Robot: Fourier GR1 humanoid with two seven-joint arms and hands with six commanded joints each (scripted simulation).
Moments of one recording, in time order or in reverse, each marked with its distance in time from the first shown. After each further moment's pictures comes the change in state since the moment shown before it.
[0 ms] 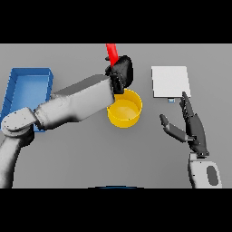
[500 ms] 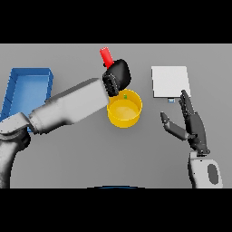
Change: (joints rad) left arm 0.093 0.031 0.121 -0.062 0.019 0.027 0.019; right arm -0.018 -0.001 -0.007 -0.006 -0.026 0.014 0.025
